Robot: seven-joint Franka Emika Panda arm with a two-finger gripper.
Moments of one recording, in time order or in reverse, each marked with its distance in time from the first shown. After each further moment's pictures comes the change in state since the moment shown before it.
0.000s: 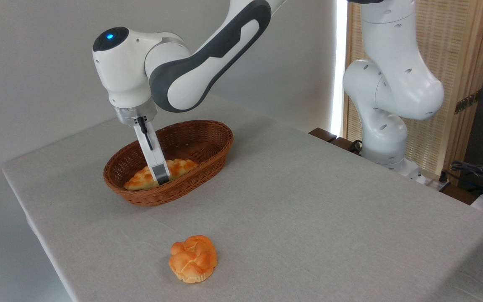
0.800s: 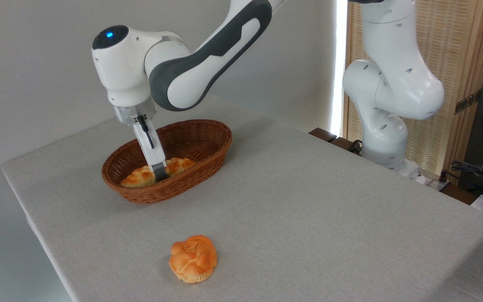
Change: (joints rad) arm 0.007 -0.005 -0.005 0.015 -0.002 -0.006 -0.065
